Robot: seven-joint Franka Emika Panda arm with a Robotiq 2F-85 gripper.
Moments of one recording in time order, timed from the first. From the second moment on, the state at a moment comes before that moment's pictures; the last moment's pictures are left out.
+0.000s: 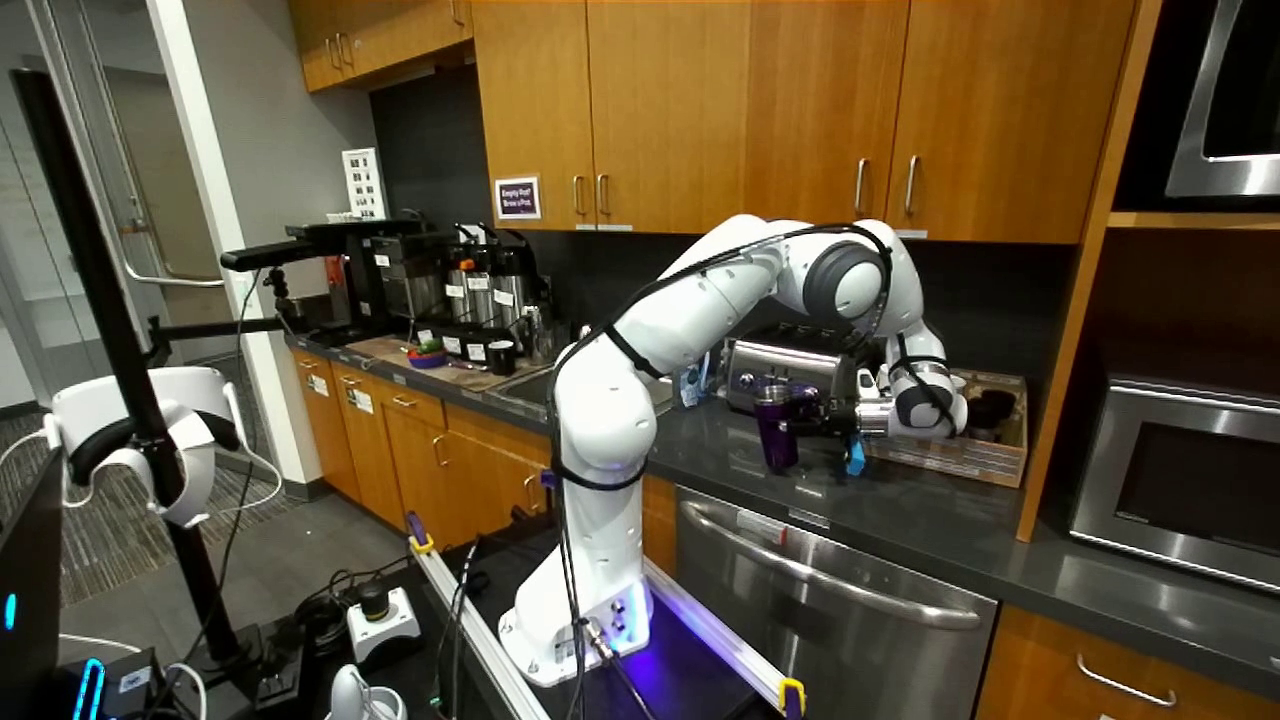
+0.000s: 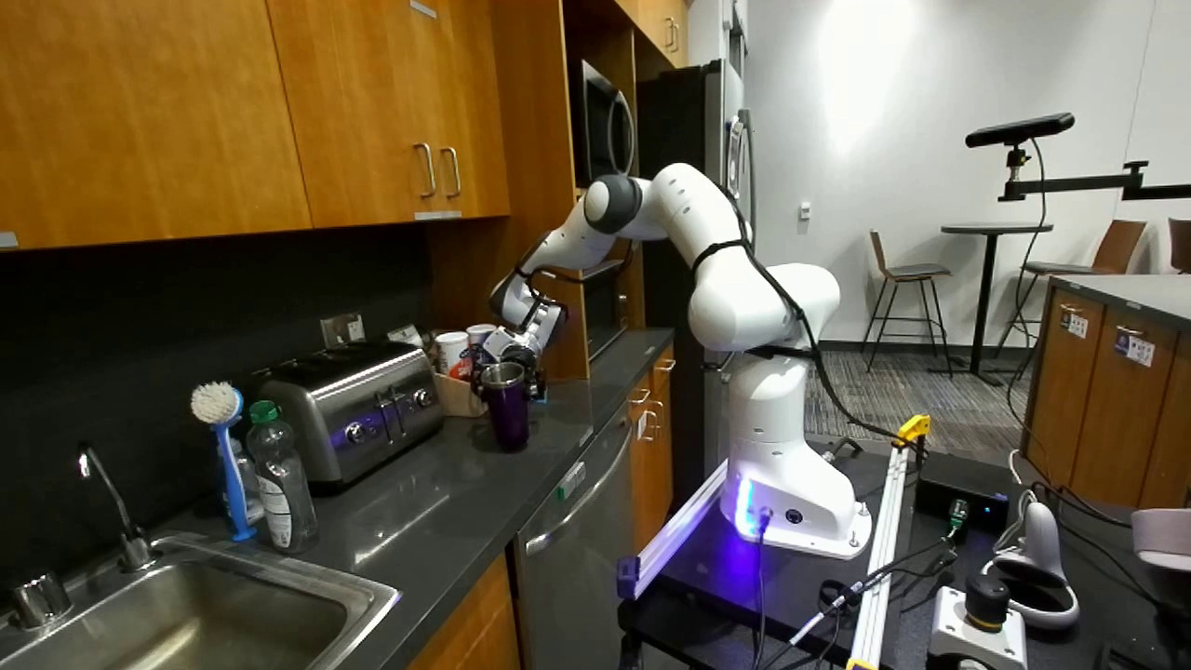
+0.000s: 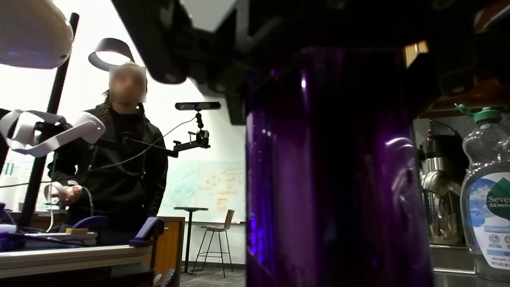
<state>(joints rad) -0.43 0.84 0.22 -1.59 0.70 1.24 -2.60</state>
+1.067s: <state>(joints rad) -0.41 0.93 0.20 -1.51 0.73 1.18 -2.60</state>
